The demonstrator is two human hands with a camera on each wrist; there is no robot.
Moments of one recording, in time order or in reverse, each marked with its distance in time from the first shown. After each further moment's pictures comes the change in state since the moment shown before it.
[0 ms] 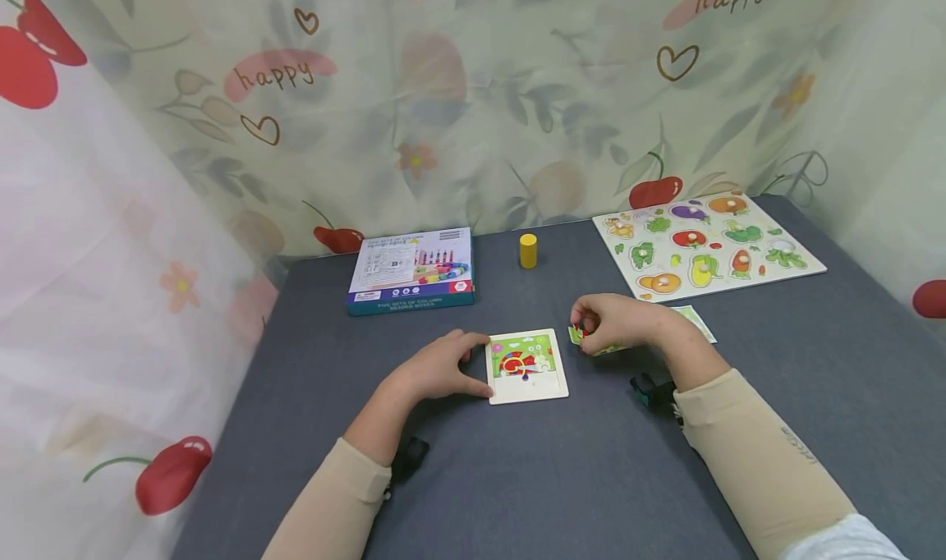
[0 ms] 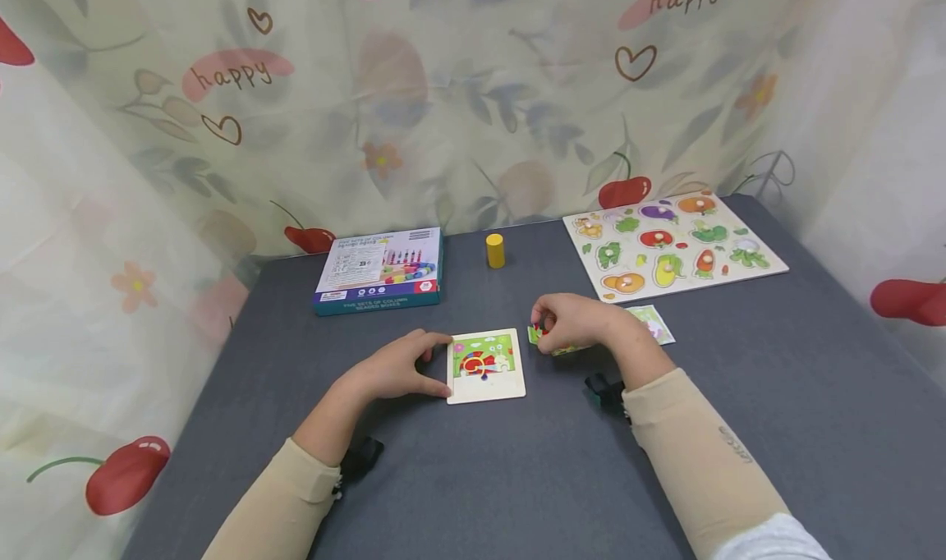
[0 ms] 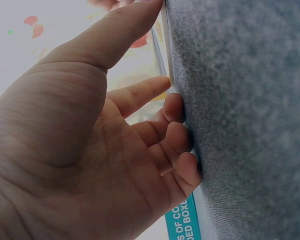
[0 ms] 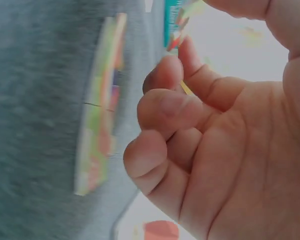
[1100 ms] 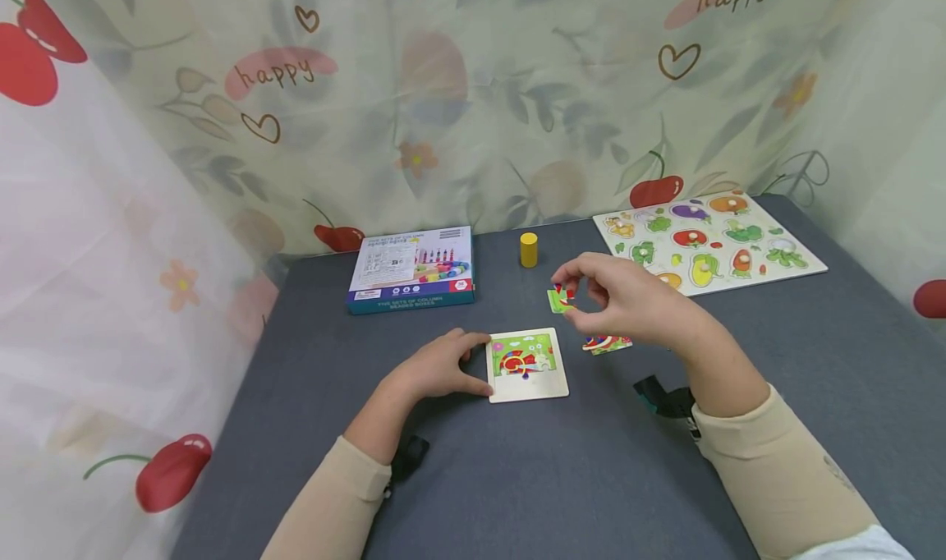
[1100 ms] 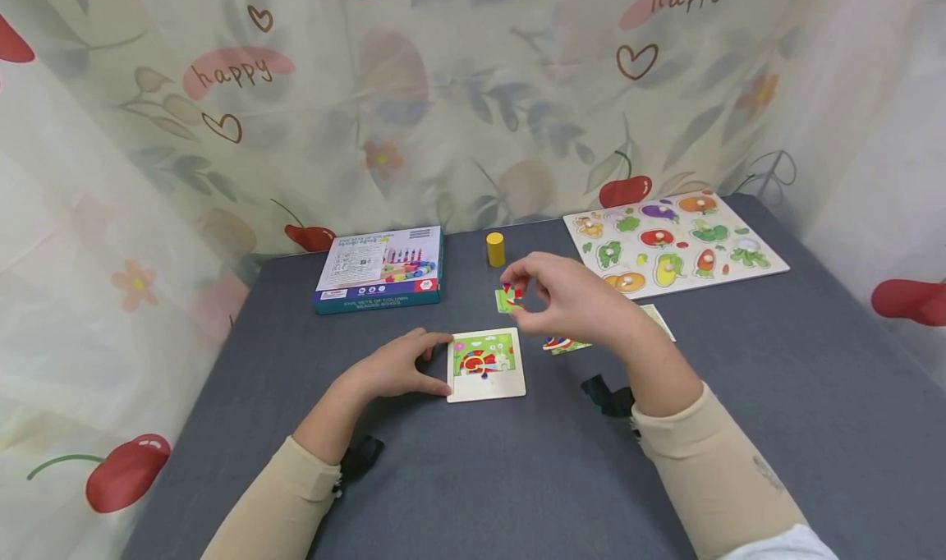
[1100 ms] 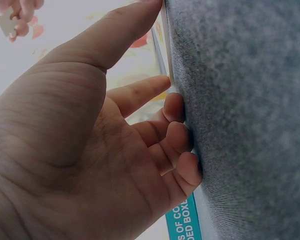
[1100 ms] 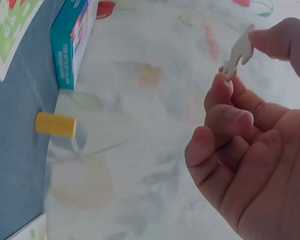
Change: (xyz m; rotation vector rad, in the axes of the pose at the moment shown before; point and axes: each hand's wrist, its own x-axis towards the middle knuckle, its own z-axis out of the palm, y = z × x) left_hand 0.001 -0.001 0.002 0.014 -0.002 -0.009; right_hand -0.057 -0.080 -0.018 -0.113 0.359 -0.377
